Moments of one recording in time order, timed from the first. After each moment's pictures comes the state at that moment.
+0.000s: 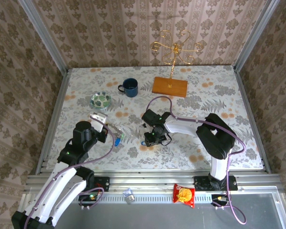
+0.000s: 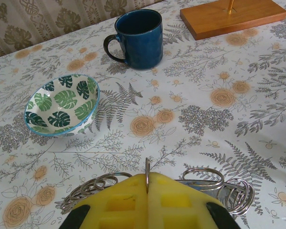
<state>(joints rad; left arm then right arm) -0.44 0.55 0.47 -0.37 -0.02 0.11 0.80 1.85 1.15 -0.65 -0.26 0.49</state>
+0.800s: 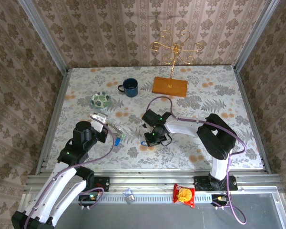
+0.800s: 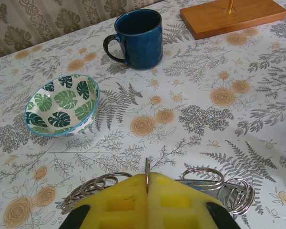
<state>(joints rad) -0.44 0.55 0.47 -0.37 -0.01 0.12 0.80 1.82 1.12 -0.63 -0.26 0.48</state>
